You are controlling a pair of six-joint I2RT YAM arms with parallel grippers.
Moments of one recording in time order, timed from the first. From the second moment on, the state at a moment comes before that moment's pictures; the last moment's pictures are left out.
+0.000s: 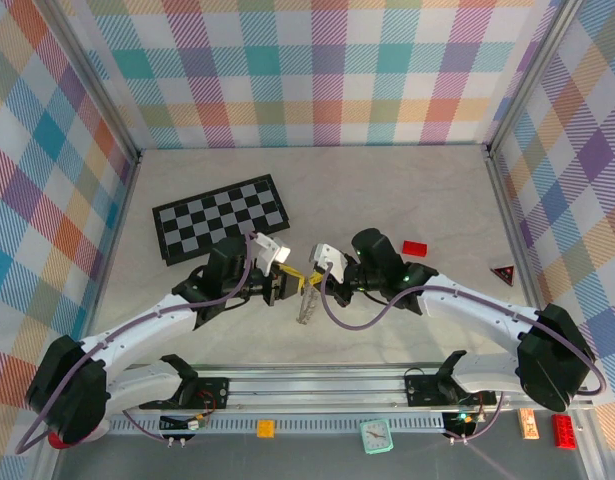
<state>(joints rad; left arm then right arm) -0.62 1.08 0.57 0.02 0.52 -0.23 0.82 1.24 0.75 -0.11 -0.43 -0.30</state>
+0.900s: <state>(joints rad) -0.62 1.16 0.79 -0.40 0.65 0.57 0.80 1.21 0.70 -0.07 -0.53 -0.44</state>
